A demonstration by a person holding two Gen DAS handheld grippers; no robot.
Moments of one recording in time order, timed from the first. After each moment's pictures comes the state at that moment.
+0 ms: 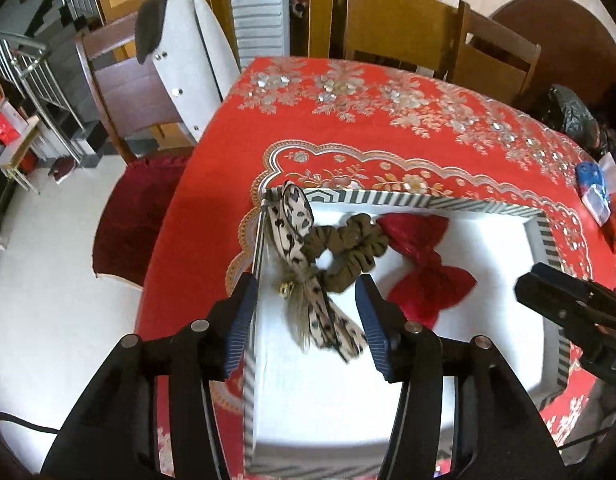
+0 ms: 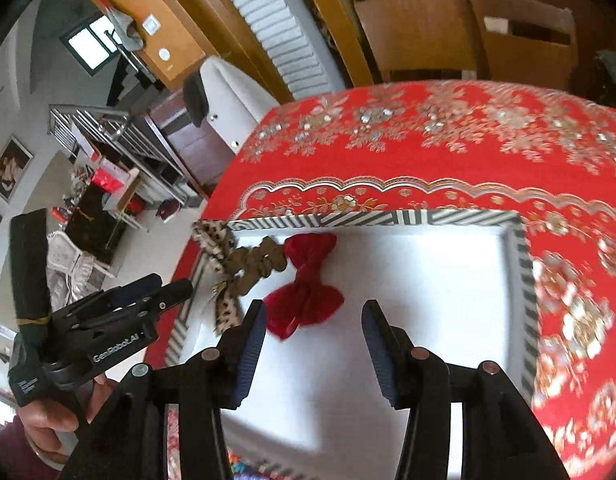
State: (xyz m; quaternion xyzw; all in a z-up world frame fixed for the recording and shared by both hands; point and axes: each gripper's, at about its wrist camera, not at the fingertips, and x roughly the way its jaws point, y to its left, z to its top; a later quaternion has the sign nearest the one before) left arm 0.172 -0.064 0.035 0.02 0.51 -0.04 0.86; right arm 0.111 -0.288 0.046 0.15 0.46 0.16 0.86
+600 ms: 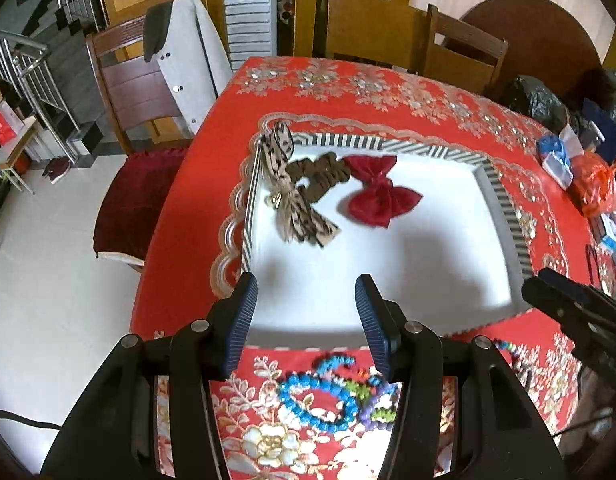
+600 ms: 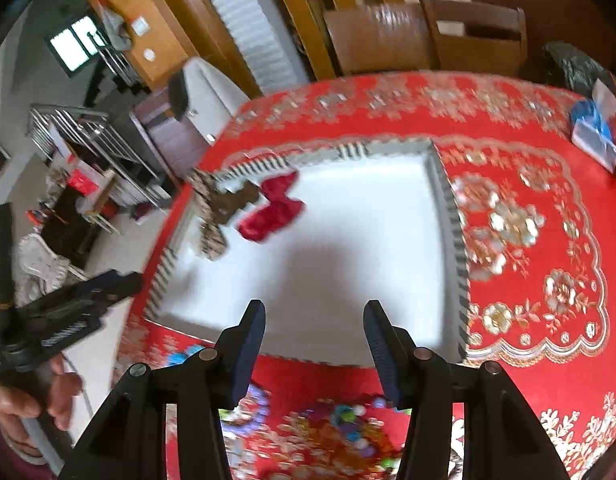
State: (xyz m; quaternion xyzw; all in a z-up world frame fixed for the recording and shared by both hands) left arm 0.071 -0.057 0.056 0.02 0.50 -0.07 0.86; right arm 0.024 -0.303 0.030 0.11 0.48 0.09 0.86
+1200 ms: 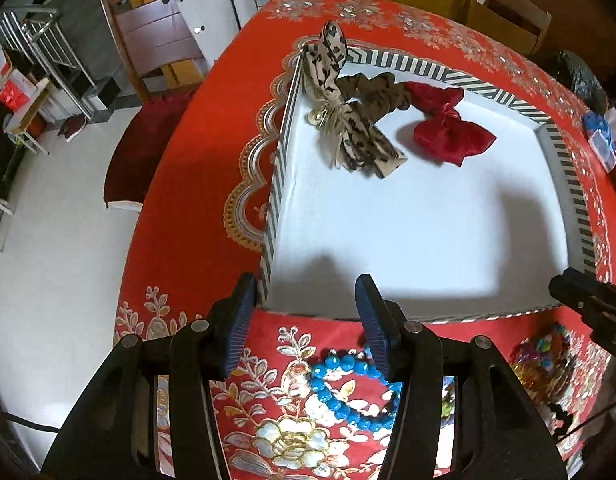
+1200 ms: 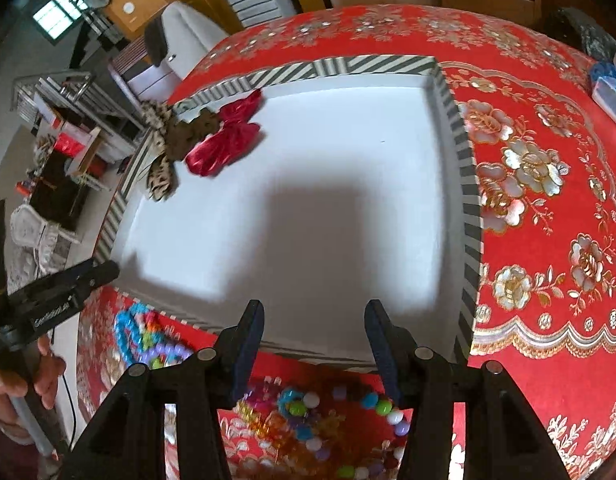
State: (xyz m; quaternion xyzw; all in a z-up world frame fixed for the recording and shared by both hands) left arm 0.079 -0.042 -0.009 0.02 0.57 -0.02 0.82; right arm 0.033 -0.314 -0.022 0.10 0.56 0.11 0.82
